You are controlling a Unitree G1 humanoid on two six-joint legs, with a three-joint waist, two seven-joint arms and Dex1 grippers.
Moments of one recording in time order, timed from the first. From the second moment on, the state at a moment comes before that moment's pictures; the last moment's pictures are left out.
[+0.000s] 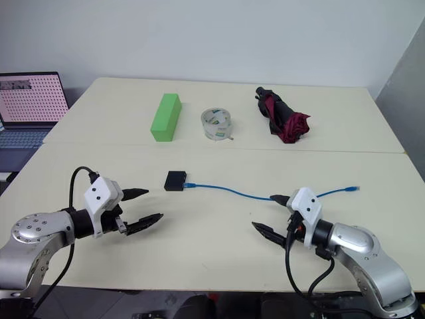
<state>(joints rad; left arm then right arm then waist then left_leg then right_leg) -0.01 0.84 0.21 -0.24 -0.36 0.41 -0.93 0.01 -0.62 0.02 -0.60 0.45 0.56 0.70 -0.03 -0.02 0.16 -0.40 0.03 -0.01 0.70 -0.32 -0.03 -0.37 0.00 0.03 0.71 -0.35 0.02</state>
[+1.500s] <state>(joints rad) -0.03 0.83 0.26 -0.16 -0.36 0.43 -0.86 -0.80 -0.13 0.45 0.48 0.06 0.22 0.76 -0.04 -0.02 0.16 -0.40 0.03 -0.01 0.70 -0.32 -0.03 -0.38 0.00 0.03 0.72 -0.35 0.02</state>
